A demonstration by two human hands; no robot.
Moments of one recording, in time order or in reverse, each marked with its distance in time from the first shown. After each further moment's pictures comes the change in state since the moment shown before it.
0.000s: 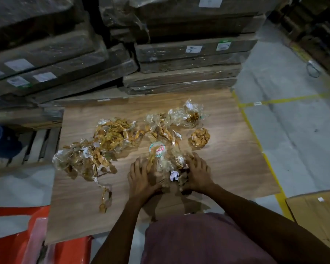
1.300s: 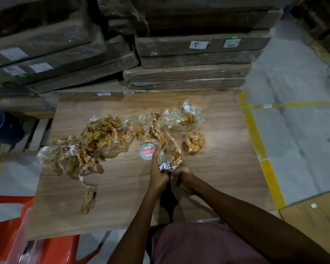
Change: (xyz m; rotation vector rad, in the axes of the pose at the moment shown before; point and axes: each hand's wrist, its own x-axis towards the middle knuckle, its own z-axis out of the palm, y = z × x) left_hand 0.036 0.142 0.010 -1.123 0.166 -0.022; right_hand 0.021 -0.018 -0.036 1.595 -0.402 0.228
